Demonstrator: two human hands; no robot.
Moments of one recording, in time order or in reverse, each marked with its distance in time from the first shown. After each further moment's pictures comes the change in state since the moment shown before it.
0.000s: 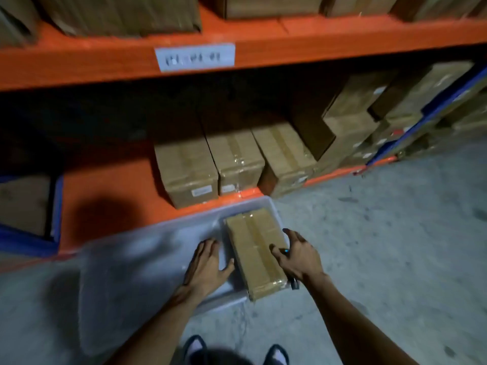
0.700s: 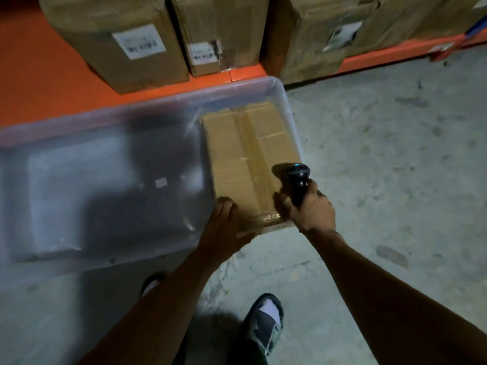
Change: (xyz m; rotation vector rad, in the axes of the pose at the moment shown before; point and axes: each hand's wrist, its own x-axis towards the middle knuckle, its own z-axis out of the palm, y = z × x) left_hand 0.032 -0.069 0.425 0.144 -0.159 0.068; right_hand 0.142 0.261 0.299 0.049 -0.067 0.208
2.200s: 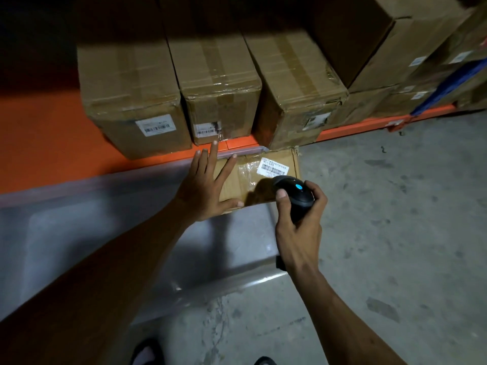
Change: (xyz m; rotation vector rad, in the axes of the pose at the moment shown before) left_hand 0.148 -0.044 -0.191 0.420 0.322 0.261; right_hand -0.045 -0.126 -0.090 0.982 0.419 -0.222
